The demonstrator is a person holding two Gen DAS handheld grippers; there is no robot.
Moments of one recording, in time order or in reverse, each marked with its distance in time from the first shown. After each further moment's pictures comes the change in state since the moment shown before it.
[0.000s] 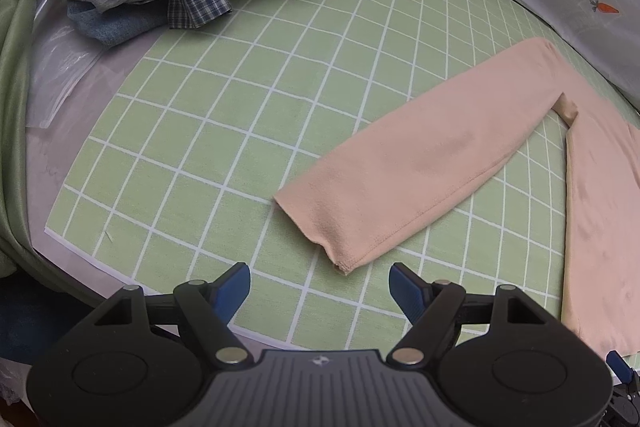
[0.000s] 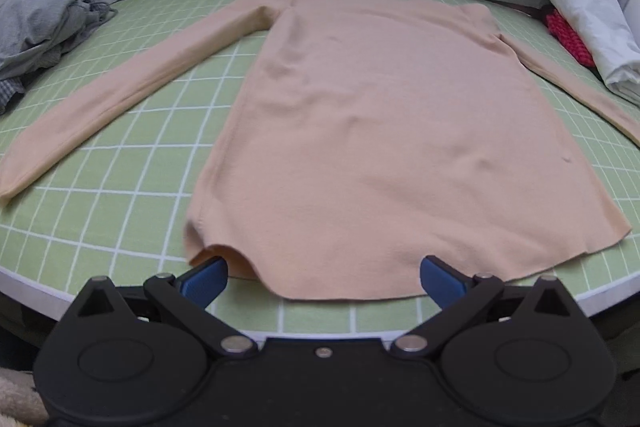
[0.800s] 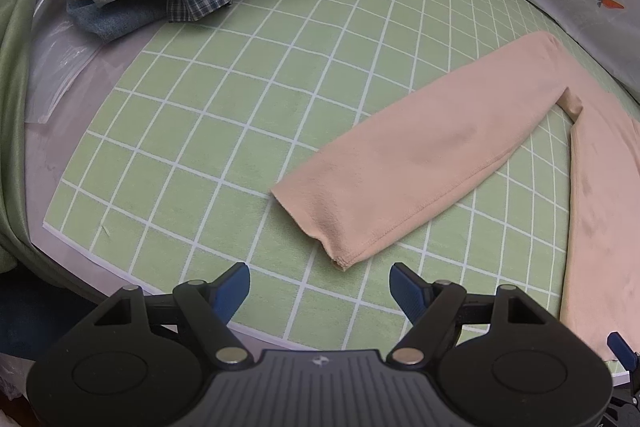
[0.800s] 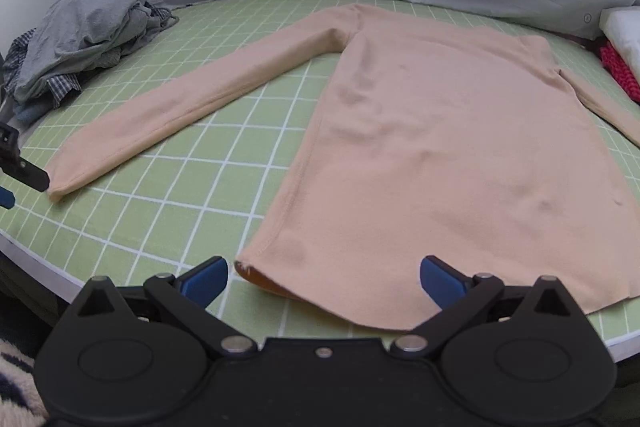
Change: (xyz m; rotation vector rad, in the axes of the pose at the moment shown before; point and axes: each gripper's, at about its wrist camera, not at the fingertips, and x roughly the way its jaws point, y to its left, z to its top) left arm 0.006 -0.002 0.000 -0.012 0.021 0.012; right arm -0.018 0.025 0.010 -0.105 -0.097 0.180
